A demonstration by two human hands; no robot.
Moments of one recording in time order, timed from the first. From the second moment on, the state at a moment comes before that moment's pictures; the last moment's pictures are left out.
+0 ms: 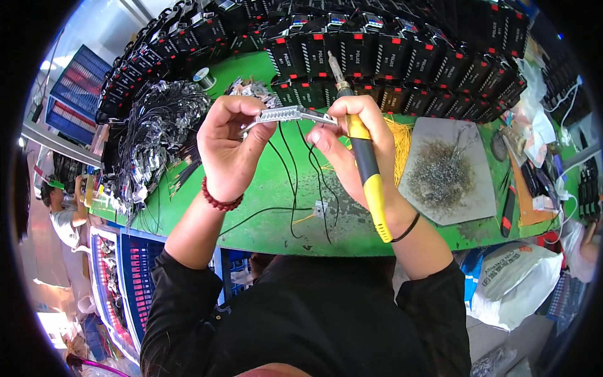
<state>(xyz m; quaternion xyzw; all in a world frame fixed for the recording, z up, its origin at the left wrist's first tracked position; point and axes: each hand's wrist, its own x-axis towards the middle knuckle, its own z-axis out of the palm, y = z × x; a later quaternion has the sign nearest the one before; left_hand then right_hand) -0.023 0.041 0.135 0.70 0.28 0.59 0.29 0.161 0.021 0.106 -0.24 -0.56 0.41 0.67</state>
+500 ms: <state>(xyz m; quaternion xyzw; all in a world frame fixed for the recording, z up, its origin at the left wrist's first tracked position) -0.036 0.055 0.143 0.80 0.43 0.38 0.19 0.155 0.001 0.102 -0.31 -0.66 0.28 0.62</state>
